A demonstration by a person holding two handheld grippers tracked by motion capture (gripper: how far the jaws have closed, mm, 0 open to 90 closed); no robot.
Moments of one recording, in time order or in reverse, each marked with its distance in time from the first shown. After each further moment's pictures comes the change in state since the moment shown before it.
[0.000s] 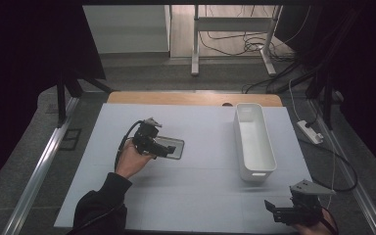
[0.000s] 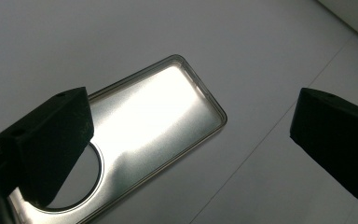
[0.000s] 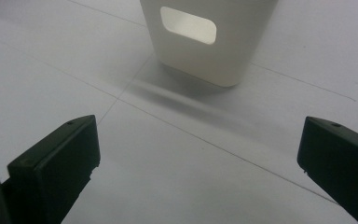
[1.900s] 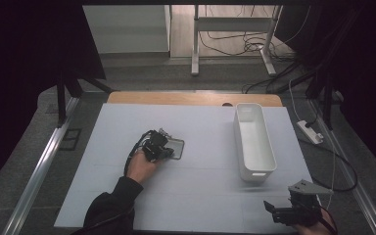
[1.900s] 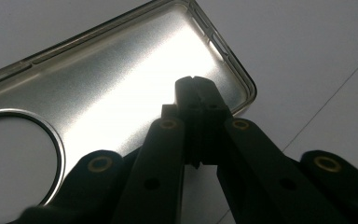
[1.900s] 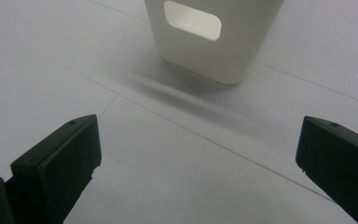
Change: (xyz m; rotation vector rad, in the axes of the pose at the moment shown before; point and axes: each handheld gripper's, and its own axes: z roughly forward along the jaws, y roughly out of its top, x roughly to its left) left arm -0.007 -0.017 0.049 0.135 0.055 0.027; right arm 0.002 0.000 0.002 0.017 -0.002 -0.021
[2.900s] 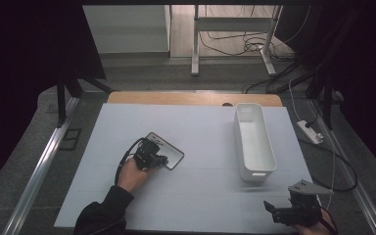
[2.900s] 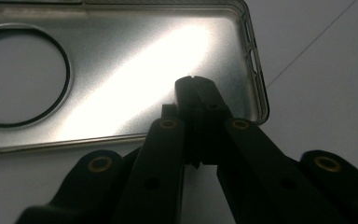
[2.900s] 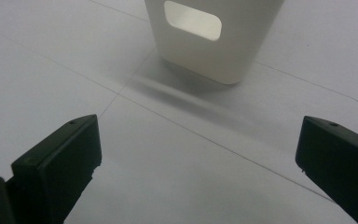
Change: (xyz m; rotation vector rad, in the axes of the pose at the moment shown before) left arm -0.002 -0.036 -0.019 -0.006 -0.028 -0.017; right arm 0.000 0.000 0.000 0.001 -0.002 -0.002
